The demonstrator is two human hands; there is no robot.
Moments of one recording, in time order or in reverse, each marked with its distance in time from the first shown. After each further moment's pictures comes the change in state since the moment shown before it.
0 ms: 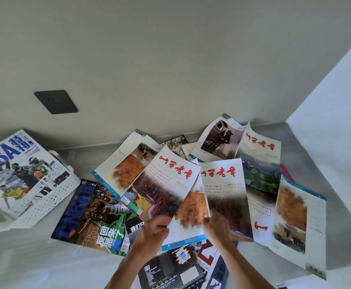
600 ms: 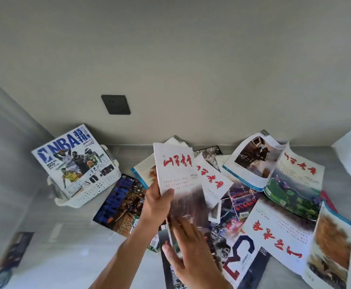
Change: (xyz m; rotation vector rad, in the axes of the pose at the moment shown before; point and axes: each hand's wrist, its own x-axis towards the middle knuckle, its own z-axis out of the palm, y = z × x) left_hand -0.037 0.086 -0.087 -0.420 0.425 0.198; right_hand -0.141 -0.118 -0.004 -0.010 -0.061 -0.950
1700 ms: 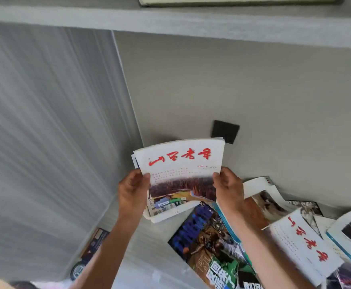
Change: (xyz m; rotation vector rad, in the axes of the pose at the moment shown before) left_hand 0.053 -0.005 -0.329 -0.277 0.676 0.233; right_hand 0.291 -0.123 0.078 0.567 0.258 0.212
